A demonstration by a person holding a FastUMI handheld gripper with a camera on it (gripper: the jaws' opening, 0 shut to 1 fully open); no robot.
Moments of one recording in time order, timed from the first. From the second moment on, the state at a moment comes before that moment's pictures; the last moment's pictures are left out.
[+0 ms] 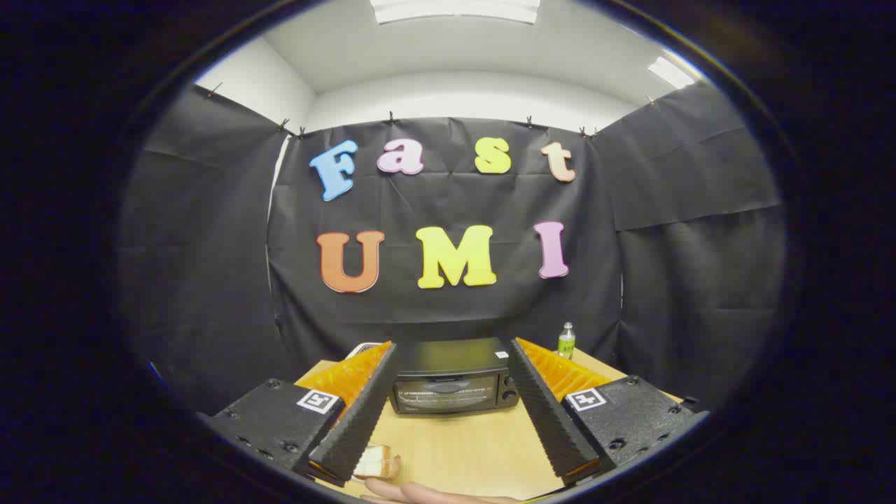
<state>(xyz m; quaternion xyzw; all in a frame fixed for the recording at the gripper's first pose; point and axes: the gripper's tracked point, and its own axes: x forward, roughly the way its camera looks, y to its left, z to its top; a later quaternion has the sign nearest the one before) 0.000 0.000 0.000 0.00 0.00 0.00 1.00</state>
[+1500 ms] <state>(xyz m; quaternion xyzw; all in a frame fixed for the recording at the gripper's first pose) 0.171 -0.013 -0.082 -0.04 0.07 0.00 1.00</state>
